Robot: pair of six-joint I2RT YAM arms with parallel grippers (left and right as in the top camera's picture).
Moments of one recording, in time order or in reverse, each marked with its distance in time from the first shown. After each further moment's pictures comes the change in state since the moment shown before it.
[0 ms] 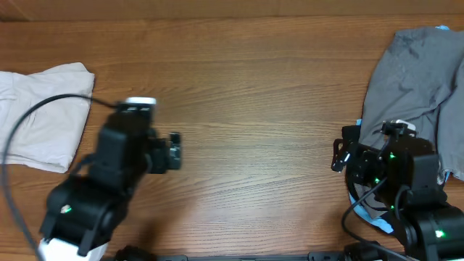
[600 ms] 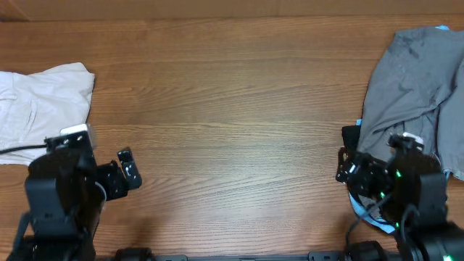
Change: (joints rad) left arm 0.336 -0.196 0.000 -0.111 0.114 0.049; right arm 0.000 -0.119 -0.010 -0.046 0.029 0.019
